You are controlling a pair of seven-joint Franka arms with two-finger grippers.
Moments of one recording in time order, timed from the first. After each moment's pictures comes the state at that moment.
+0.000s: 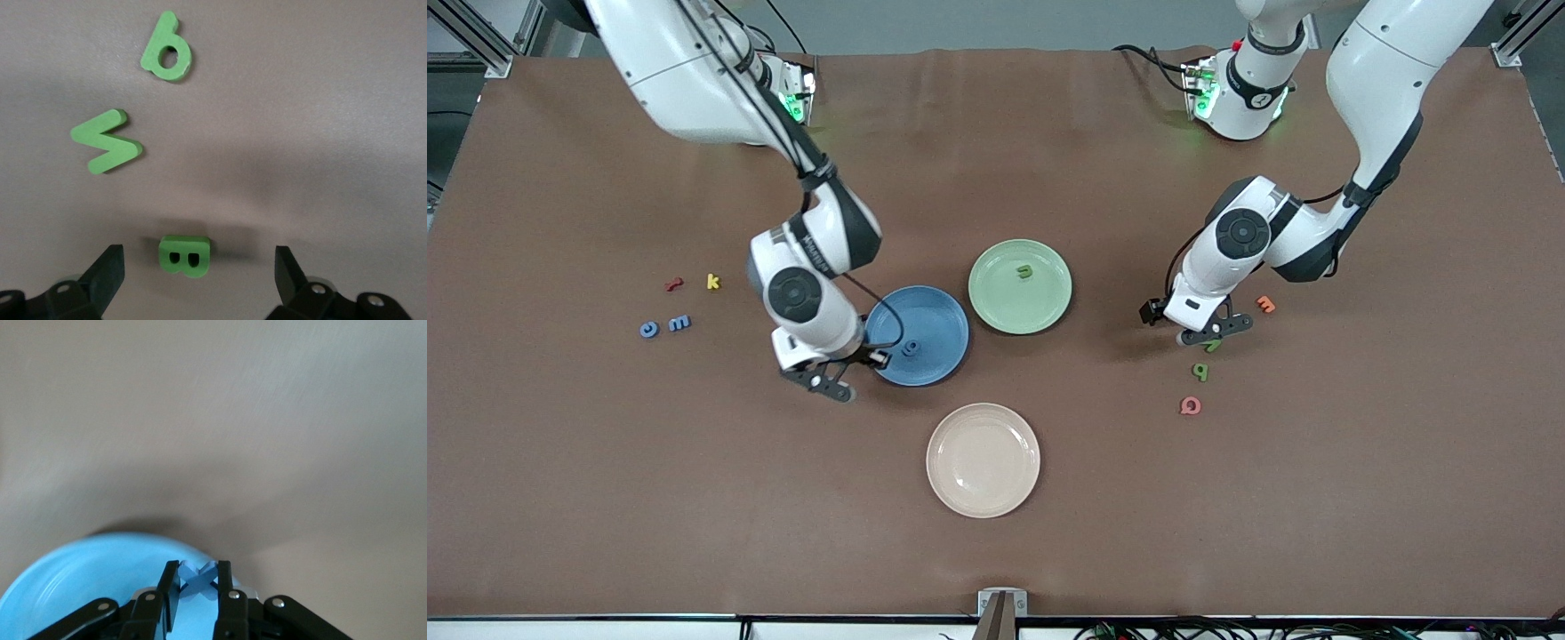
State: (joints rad) left arm 0.24 0.47 -0.59 -2.27 0.47 2.59 -0.98; right arm 0.41 0.57 0.09 -1.82 -0.04 2.35 0.94
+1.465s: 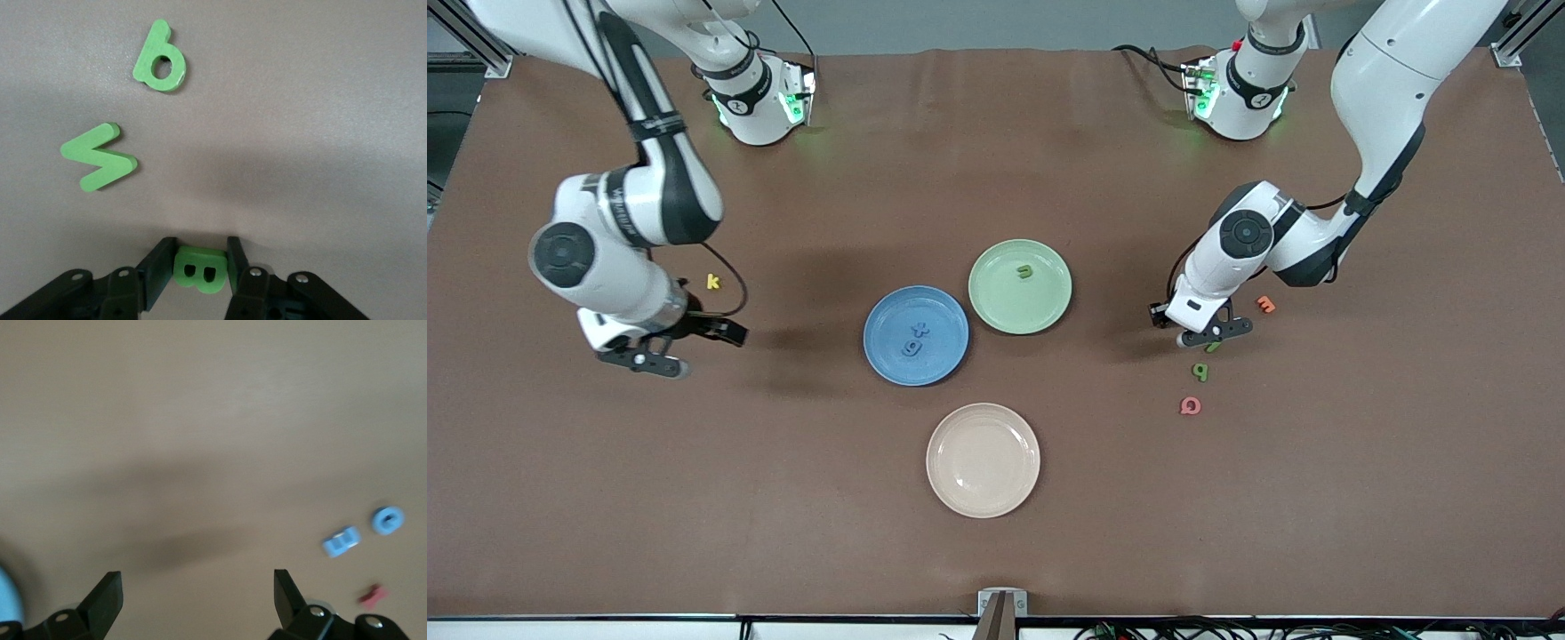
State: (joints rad) left arm 0.27 0.49 -0.60 -2.28 0.54 2.64 -0.98; right arm -0.01 0.21 0.05 -2.12 -0.05 2.28 0.27
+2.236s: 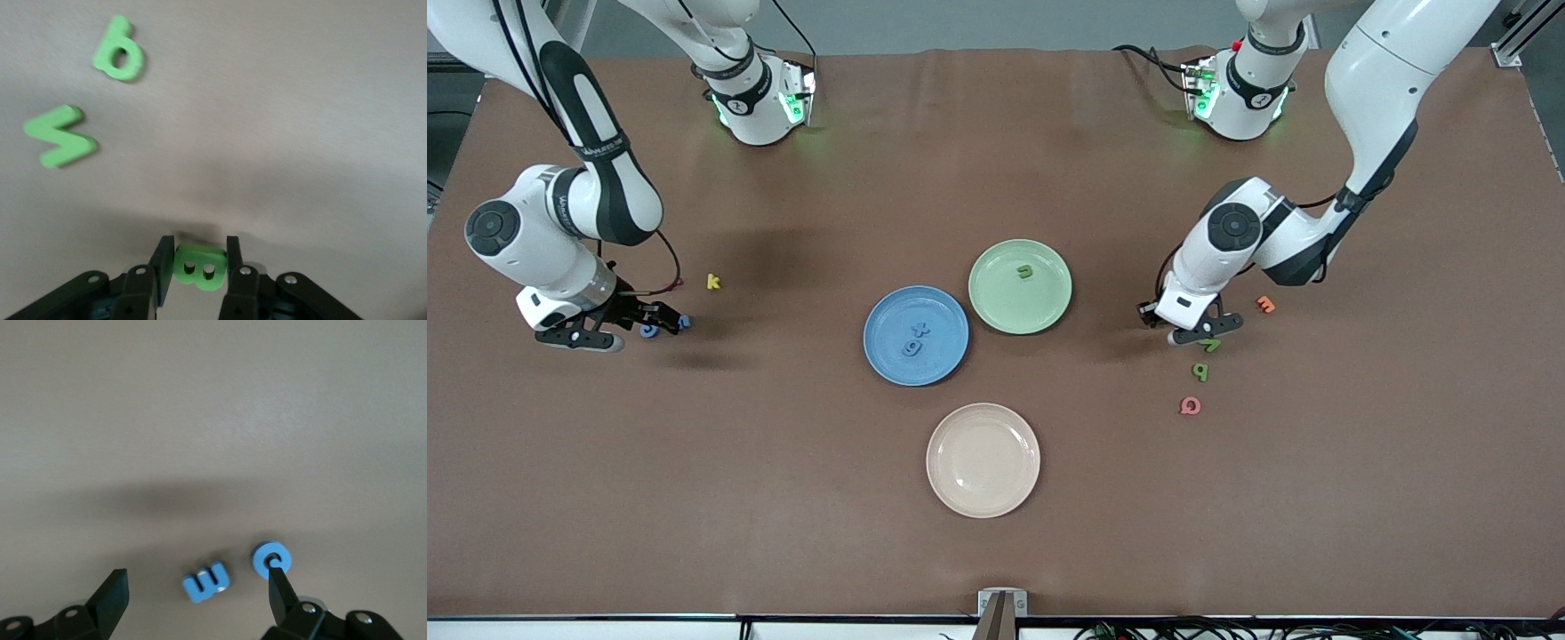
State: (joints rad) left arm 0.27 0.49 -0.68 -2.25 0.55 2.60 -1.12; right arm -0.27 0.25 0.05 -2.34 -0.05 2.63 -0.07
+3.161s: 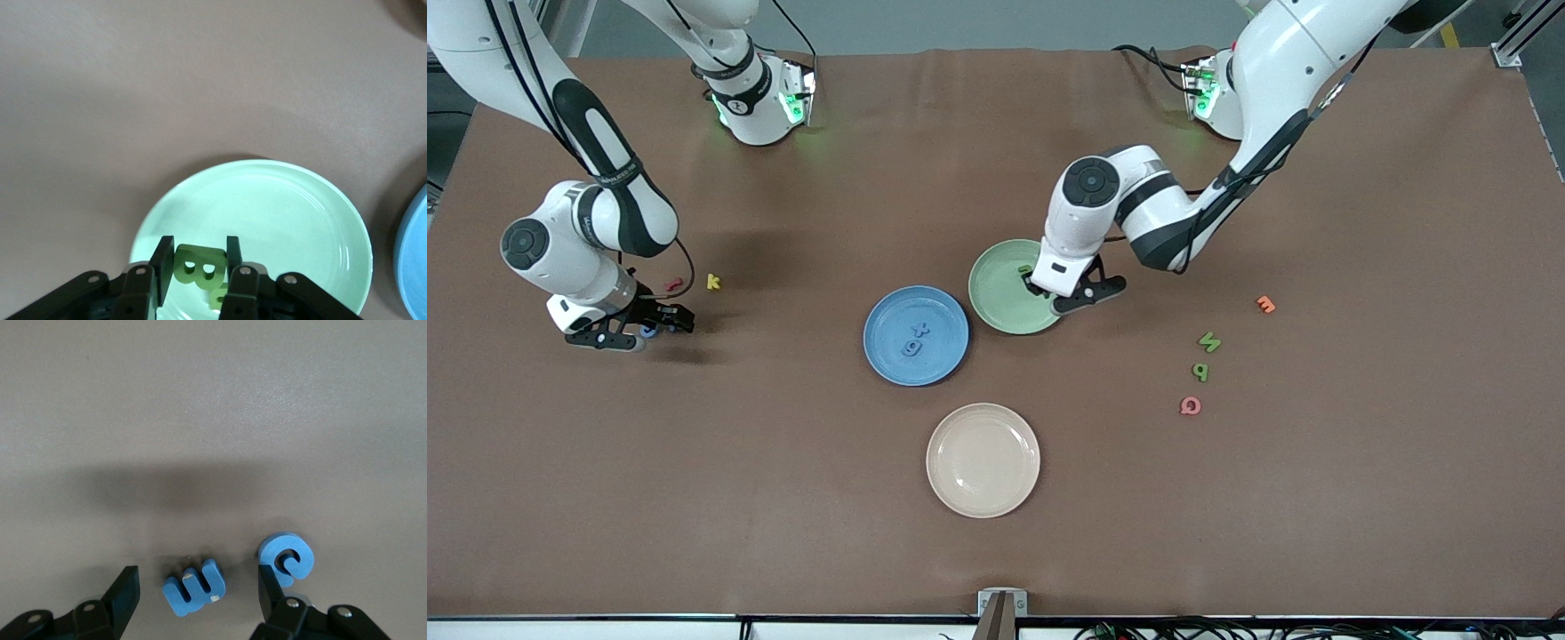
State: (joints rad) left arm -0.06 0.62 -0.75 -1.93 0.51 2.37 -1.46; right arm -0.29 0.35 0.06 -2.37 -0.05 2.71 -0.09
